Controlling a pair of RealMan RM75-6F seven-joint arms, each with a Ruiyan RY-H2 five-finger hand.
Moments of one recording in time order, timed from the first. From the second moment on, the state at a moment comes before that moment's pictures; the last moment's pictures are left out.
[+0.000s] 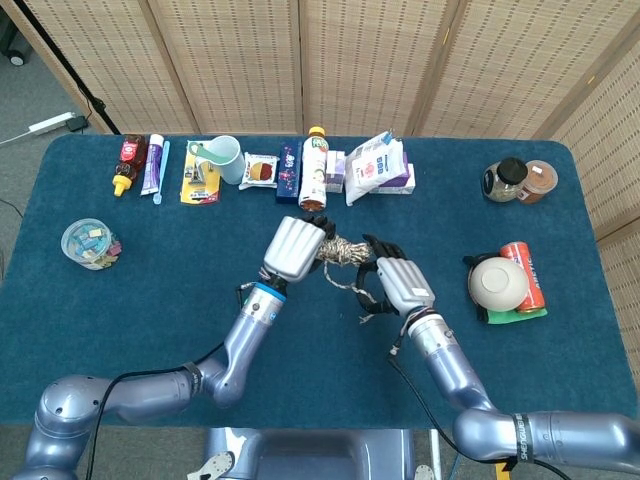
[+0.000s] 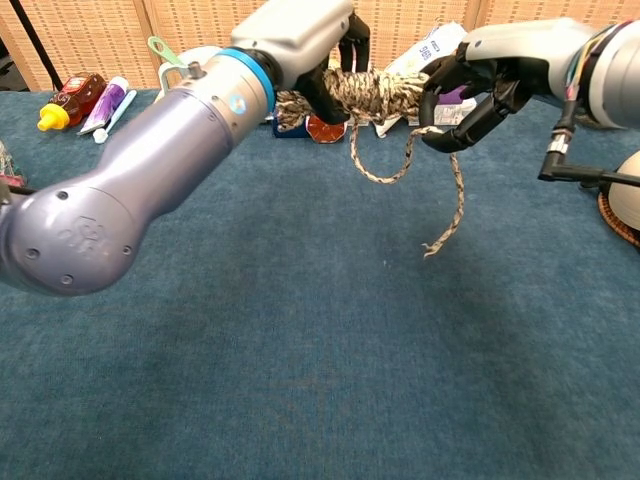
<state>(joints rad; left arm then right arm) -1.05 -1.96 -0.39 -1.16 1.14 1.12 0.55 0.85 -1.33 0.27 -2.00 -0.61 1.11 -0.34</state>
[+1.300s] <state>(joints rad) -1.03 -1.99 -0.24 -1.07 1.32 1.09 0.41 1.08 -1.29 0.46 -1.92 -0.32 1.14 -0.49</state>
